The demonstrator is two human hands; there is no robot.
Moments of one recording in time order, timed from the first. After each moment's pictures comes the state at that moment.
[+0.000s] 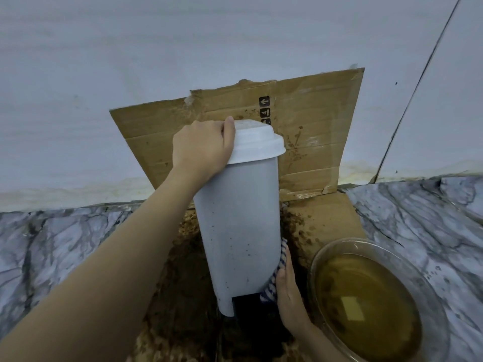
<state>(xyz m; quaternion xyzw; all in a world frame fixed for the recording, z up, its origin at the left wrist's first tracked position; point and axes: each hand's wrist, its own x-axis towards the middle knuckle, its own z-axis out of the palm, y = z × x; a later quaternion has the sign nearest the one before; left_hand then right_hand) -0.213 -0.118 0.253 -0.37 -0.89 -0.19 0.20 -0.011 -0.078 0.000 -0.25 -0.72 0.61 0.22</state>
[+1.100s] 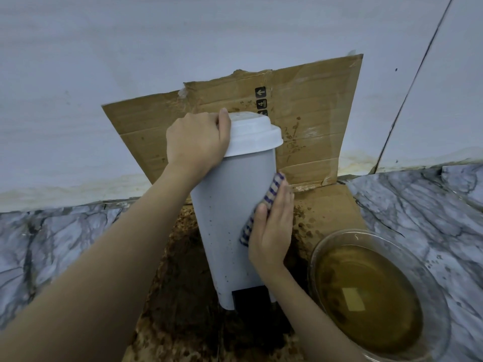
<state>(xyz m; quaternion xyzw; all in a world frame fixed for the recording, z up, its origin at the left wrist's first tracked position) -0.211 -0.115 0.251 -0.36 -0.89 -0.19 0.21 -0.090 -0.081 0.089 -0.32 -0.76 0.33 0.46</state>
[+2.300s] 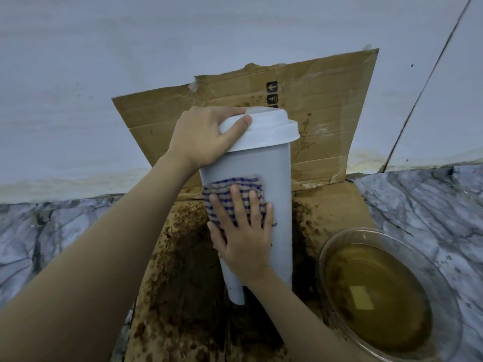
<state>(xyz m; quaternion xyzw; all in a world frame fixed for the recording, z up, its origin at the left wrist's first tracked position) -0.230 -0.137 0.252 -0.48 -0.82 -0.28 0.13 -0.114 -0.117 0.065 -0.17 -0.87 -0.01 0.46</state>
